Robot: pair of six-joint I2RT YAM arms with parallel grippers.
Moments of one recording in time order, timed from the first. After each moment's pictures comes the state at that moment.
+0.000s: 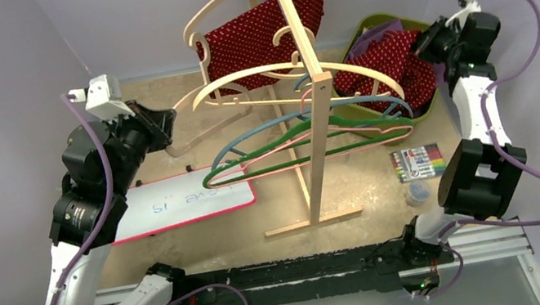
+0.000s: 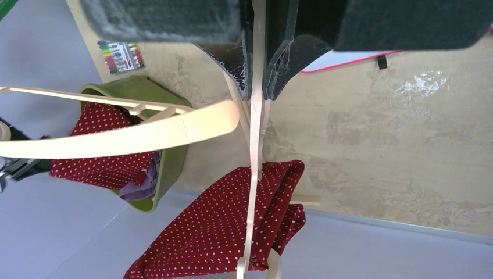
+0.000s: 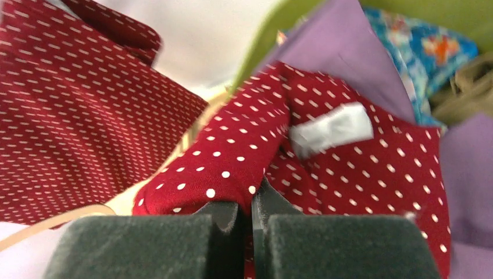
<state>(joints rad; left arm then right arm) -0.41 0.89 1.37 -0.62 -0.11 -0.47 -0.40 1.54 1.37 -0.12 -0.53 0.49</state>
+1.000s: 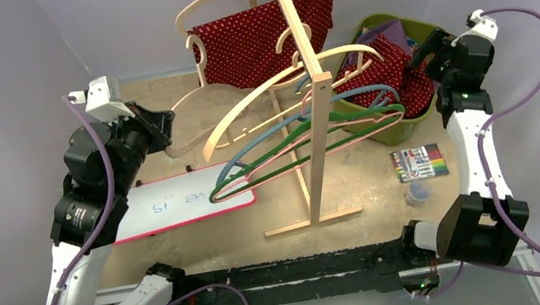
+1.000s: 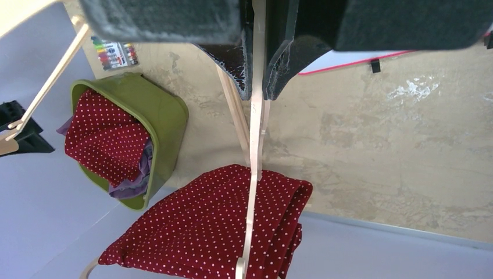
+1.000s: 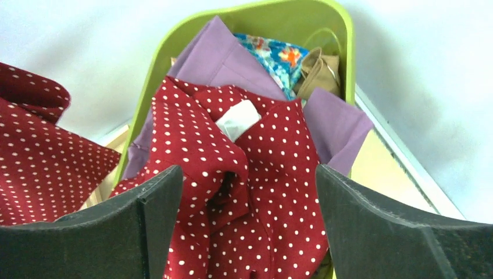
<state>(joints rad) -0.41 0.88 1.36 -0.62 -0.14 -0.47 -0.32 1.23 1.10 -0.16 0.00 0.37</state>
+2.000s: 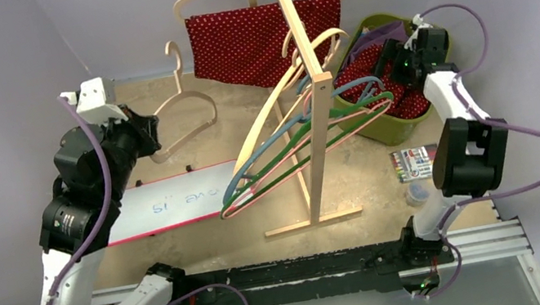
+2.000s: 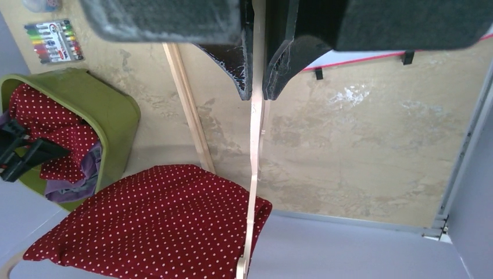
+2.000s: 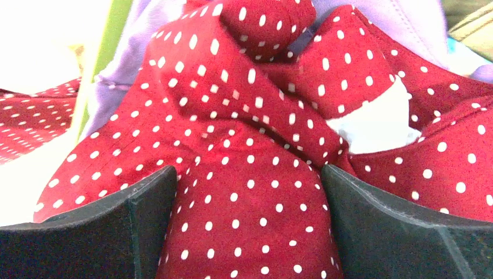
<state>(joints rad) -0.41 0.88 1.42 -0.74 -0.25 -0.35 -0.22 1.72 1.33 -0.27 -0.23 0.29</state>
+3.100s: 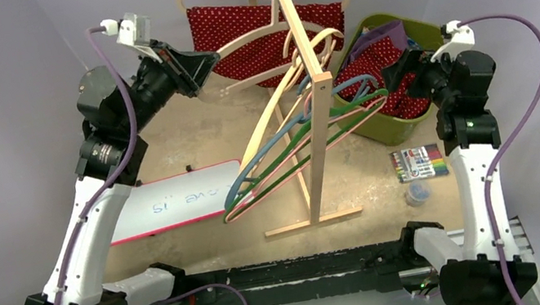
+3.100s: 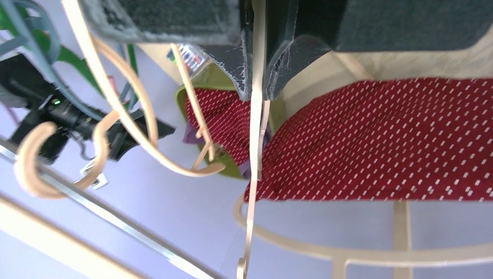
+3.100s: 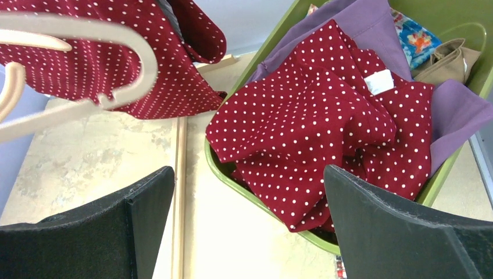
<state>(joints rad) -0.41 1.19 1.54 -0.23 0.35 -0.43 -0.22 0.98 1.13 -0.39 -0.30 0.27</state>
